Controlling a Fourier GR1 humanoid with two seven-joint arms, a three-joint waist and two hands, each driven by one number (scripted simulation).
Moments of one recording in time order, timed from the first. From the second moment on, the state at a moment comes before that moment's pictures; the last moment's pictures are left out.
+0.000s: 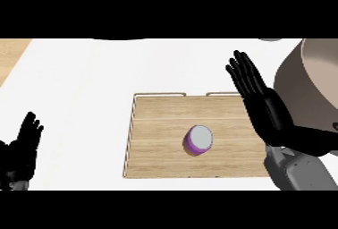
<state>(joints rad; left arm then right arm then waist) 0.05 0.51 -0.11 -1.33 0.43 0.40 -0.06 -0.32 -0.29 0.30 -1.68 -0.32 -0.12 -0.09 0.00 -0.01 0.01</state>
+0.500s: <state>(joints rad) 0.05 0.61 -0.15 -1.38 0.34 0.38 -0.06 -0.06 -0.47 0.24 -1.58 -0.05 -0.45 0.13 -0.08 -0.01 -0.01</state>
